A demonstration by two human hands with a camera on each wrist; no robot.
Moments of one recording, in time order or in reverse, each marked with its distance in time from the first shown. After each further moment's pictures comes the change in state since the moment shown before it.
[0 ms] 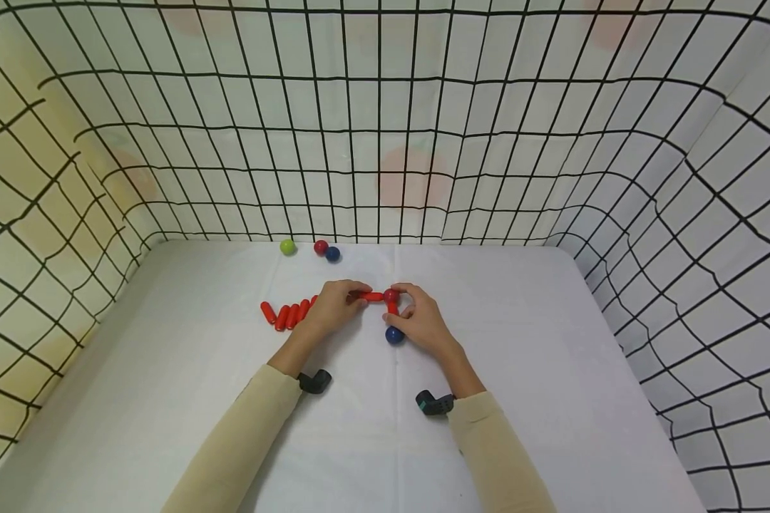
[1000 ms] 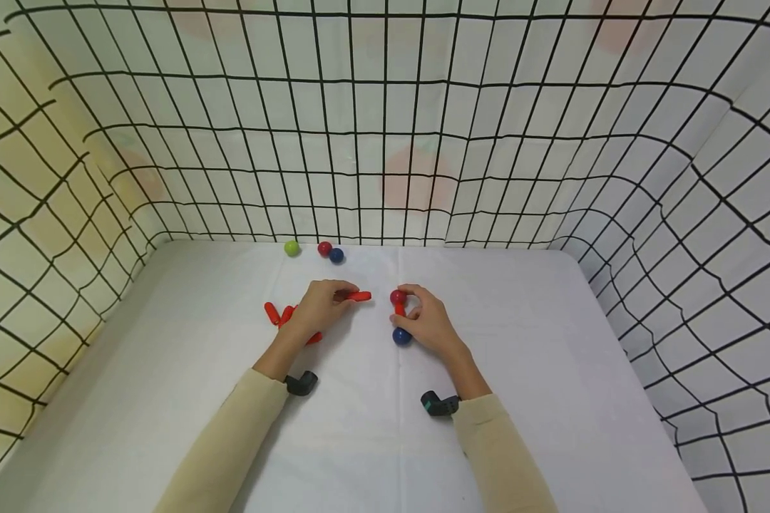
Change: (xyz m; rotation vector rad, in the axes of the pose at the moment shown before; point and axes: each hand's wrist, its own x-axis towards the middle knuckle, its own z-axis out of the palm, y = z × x) left_hand -0.018 -0.008 -0.025 -0.062 0.039 -0.056; right_hand -0.001 -0.002 -0.006 -0.047 0.003 0.023
